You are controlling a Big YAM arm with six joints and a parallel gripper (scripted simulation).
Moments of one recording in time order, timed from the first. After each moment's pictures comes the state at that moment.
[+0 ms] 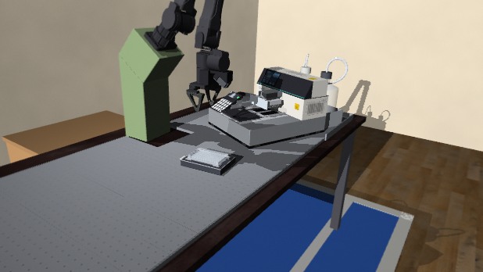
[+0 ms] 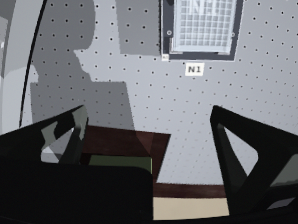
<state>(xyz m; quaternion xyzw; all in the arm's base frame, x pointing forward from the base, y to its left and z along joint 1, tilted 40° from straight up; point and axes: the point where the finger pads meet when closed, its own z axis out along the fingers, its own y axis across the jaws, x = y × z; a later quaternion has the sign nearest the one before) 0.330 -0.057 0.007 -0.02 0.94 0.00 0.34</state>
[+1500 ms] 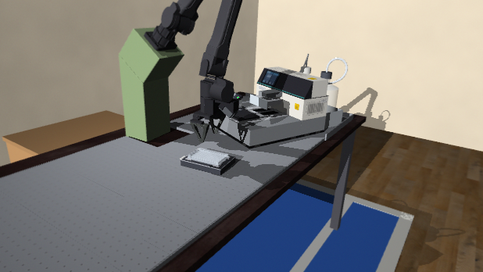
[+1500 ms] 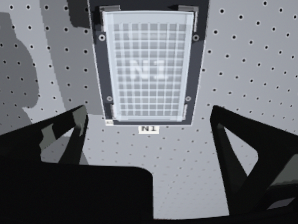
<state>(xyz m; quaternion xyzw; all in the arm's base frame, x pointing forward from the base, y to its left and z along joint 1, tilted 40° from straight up) 0.436 -0.130 -0.009 -0.04 0.94 0.00 0.35</state>
